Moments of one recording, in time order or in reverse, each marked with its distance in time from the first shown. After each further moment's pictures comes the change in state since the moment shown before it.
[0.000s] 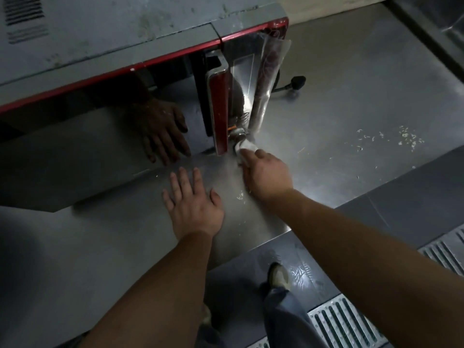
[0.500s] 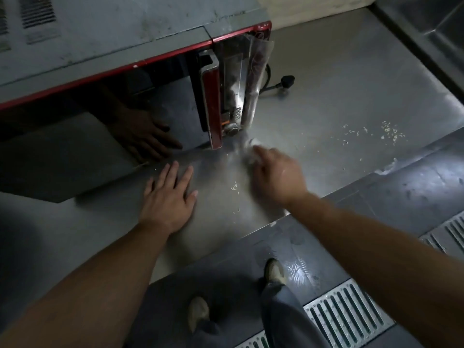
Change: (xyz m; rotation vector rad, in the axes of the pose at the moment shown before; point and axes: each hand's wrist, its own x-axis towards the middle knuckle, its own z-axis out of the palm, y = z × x) left_hand 0.016 -0.064 -0.034 0.148 -0.174 0.326; right_hand -0.042 0.015 -0.052 0.171 0.065 0.018
